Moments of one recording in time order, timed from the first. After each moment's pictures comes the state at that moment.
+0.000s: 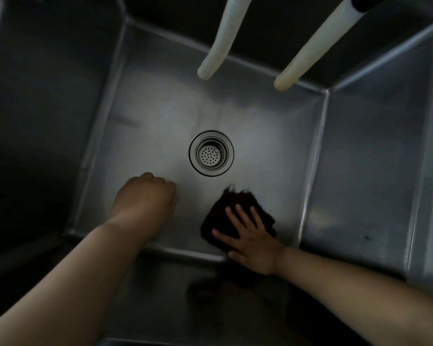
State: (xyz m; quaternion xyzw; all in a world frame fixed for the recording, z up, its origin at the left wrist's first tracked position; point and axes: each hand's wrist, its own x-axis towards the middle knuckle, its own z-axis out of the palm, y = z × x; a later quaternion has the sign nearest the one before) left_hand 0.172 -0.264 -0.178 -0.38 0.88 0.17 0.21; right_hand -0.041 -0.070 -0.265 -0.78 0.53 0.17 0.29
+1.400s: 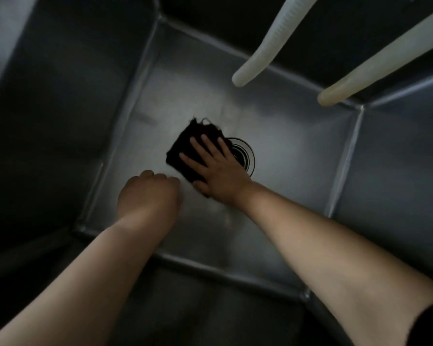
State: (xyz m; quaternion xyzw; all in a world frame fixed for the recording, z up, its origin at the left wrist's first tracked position) left_hand 0.175 -0.277 -0.186 -0.50 0.82 0.17 0.22; right_hand 0.000 -0.268 -0.292 -0.82 0.54 0.11 0.15
